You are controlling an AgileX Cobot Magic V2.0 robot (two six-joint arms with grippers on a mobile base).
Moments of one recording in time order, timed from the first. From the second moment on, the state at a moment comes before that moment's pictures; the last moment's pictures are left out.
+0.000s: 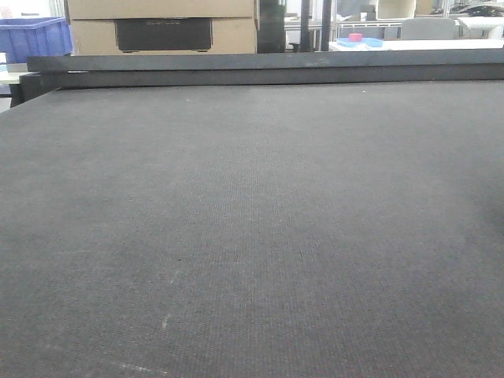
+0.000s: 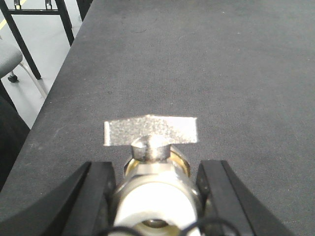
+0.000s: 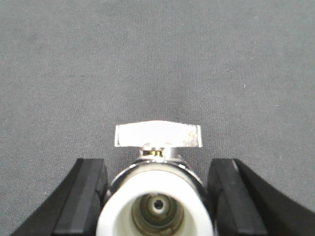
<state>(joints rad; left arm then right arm) 0.05 0.57 -0.69 -0.10 0.65 0.18 0.03 0.93 -0.76 0.16 0.63 -0.11</state>
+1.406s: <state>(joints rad) 0.05 0.57 -0.69 -0.10 0.65 0.18 0.03 0.93 -0.76 0.16 0.63 -0.11</state>
